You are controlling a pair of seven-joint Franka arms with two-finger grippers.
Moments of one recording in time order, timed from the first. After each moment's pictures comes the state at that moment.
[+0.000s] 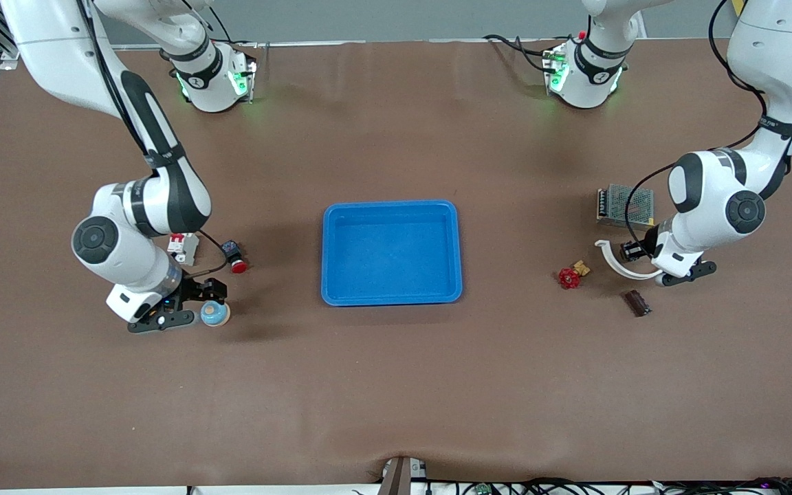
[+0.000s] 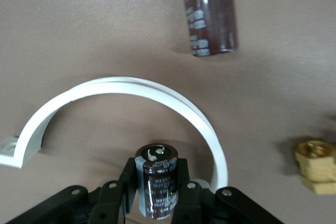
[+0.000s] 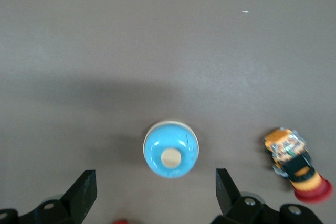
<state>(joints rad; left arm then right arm) 0.27 0.37 -0.20 -2.22 0.06 2.45 -0.25 0.15 0.50 -0.02 -1.87 0.03 2.44 -0.05</state>
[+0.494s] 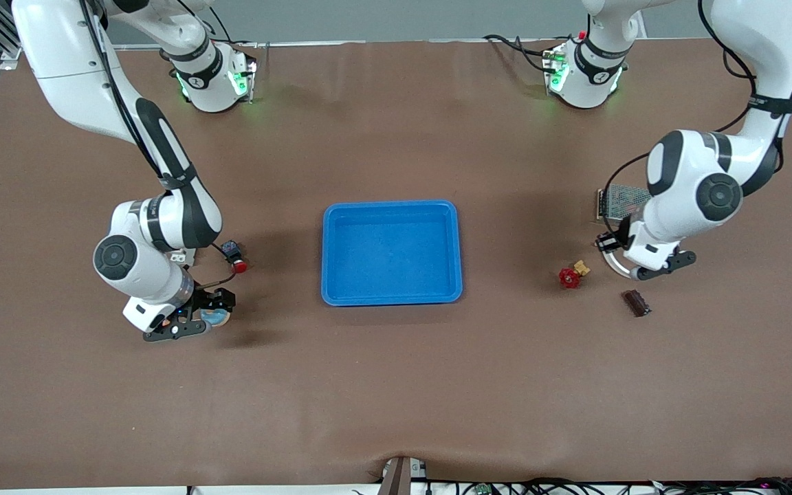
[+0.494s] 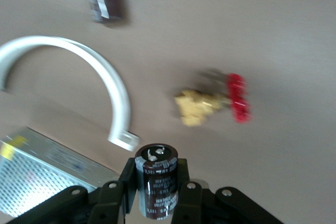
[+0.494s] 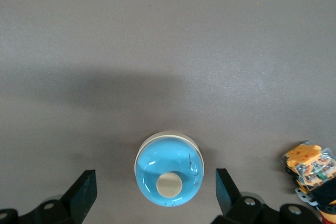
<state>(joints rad) 0.25 0.24 -0.40 -2.18 0.06 2.28 -0.54 0.15 0.59 -0.02 -1.83 0.03 2.47 -0.05</state>
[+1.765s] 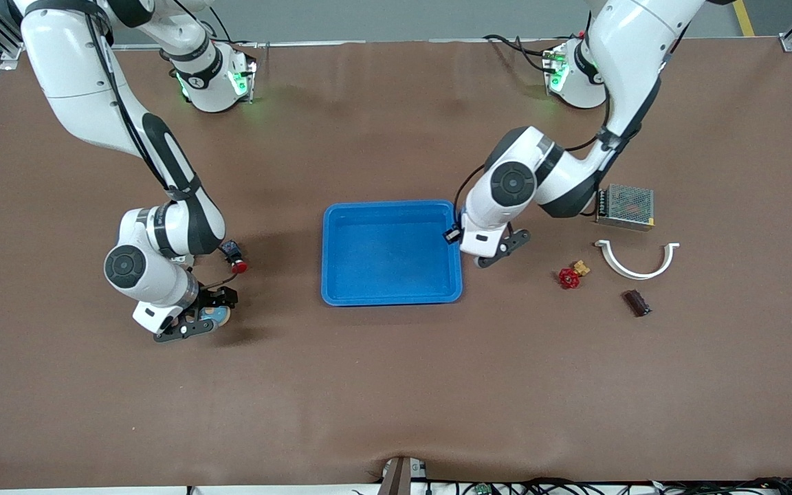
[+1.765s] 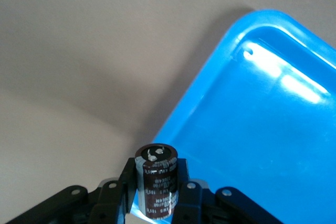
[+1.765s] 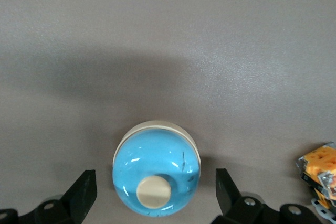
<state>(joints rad) -0.19 0.53 -0.49 -1.87 0.10 2.28 -1.30 0.14 0.65 -0.02 -1.83 0.03 2.47 -0.12</state>
